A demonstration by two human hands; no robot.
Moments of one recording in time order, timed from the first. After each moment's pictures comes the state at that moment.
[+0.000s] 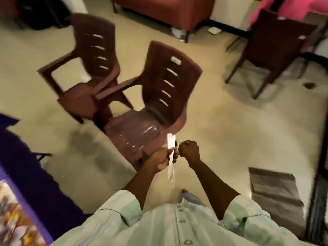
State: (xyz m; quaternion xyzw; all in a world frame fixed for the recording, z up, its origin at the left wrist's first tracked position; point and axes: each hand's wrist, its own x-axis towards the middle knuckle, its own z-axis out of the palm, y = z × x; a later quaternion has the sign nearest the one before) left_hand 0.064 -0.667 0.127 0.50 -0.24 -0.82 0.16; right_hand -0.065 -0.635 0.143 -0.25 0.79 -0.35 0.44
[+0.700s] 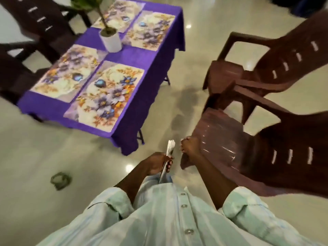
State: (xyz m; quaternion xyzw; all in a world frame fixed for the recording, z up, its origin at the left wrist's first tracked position) left_hand 0.175 -0.554 0.117 0.59 0.08 -0.62 0.51; right_hand 0.124 -0.712 0.106 -0.60 0.51 0.00 0.61
